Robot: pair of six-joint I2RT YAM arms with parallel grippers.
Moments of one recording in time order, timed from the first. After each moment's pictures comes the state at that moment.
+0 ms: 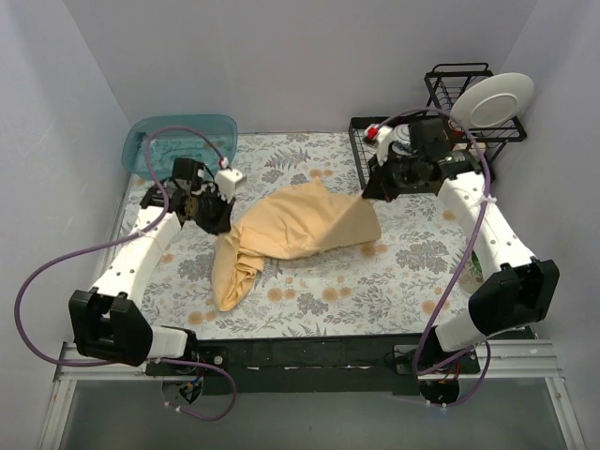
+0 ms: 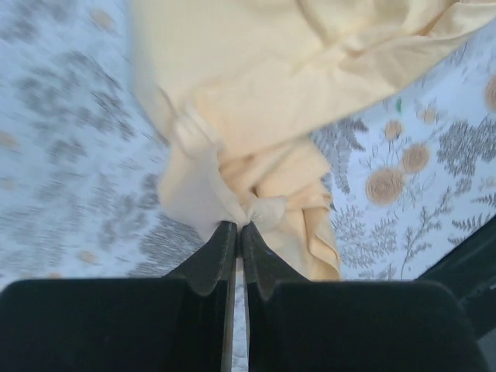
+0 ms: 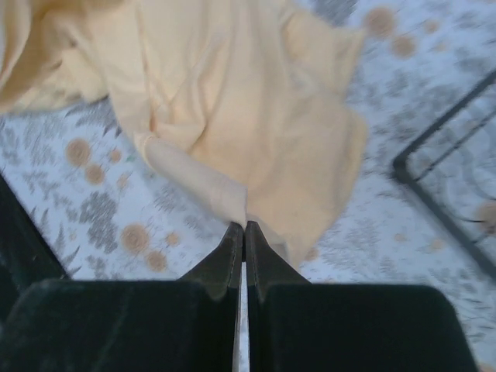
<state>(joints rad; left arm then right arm) -0.19 1.33 1.12 -0.85 0.36 0.38 0.30 1.49 1.45 -0.87 -0.64 -0.42</state>
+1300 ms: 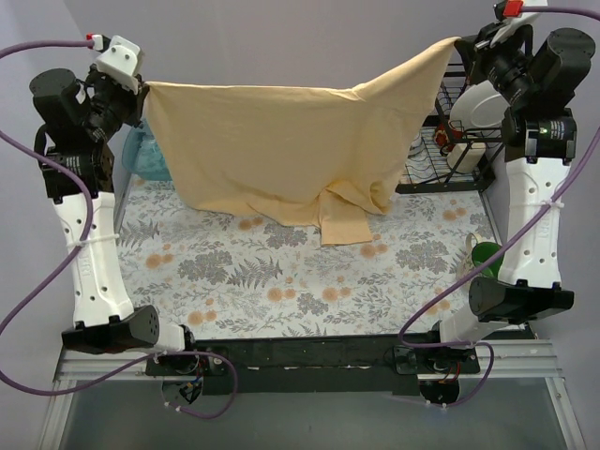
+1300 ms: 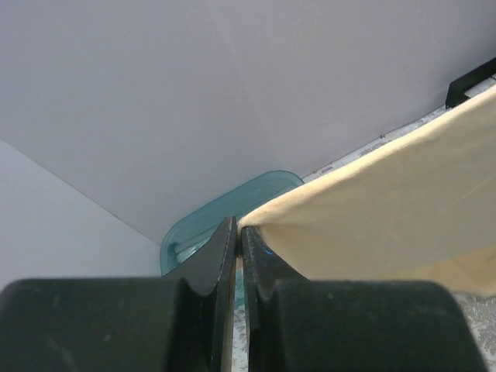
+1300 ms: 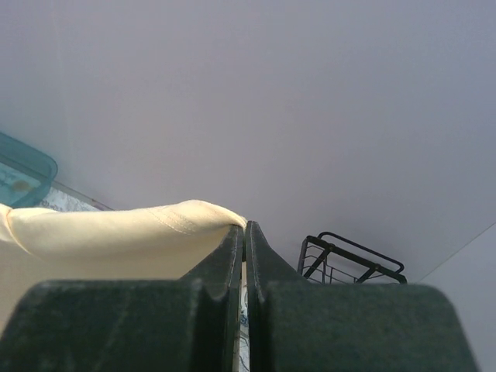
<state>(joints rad) 0.17 1.42 1.98 -0.62 0.47 0.41 -0.05 1.57 2.12 -0.40 -0.49 -0.16</state>
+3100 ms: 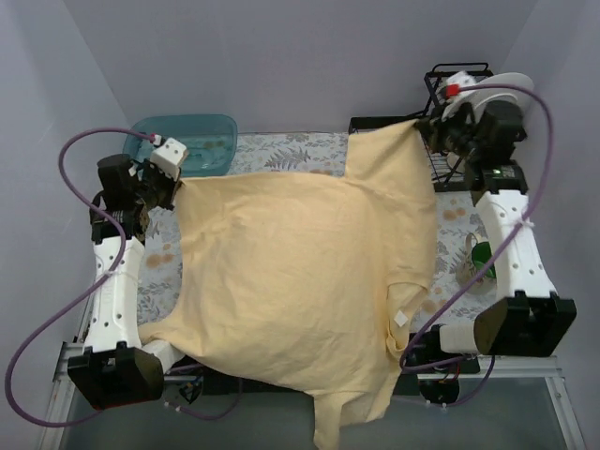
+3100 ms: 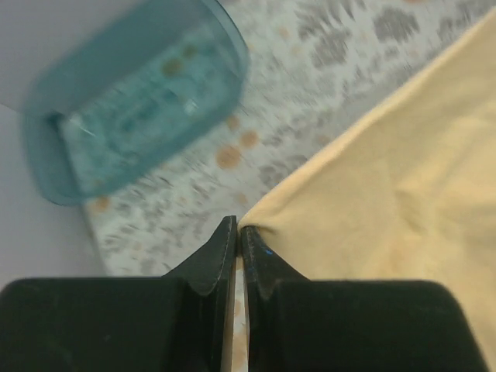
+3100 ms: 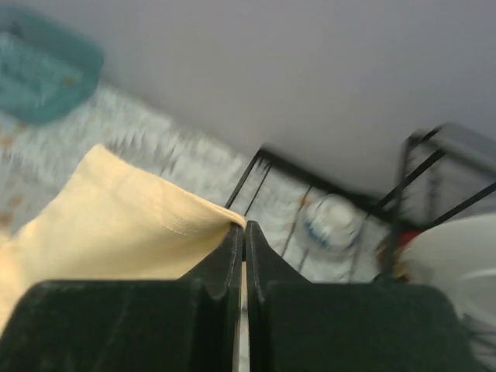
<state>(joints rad) 0.16 1.07 1.22 -0.49 0.44 0.51 -0.02 1.30 1.48 -0.17 -0.54 -0.20</state>
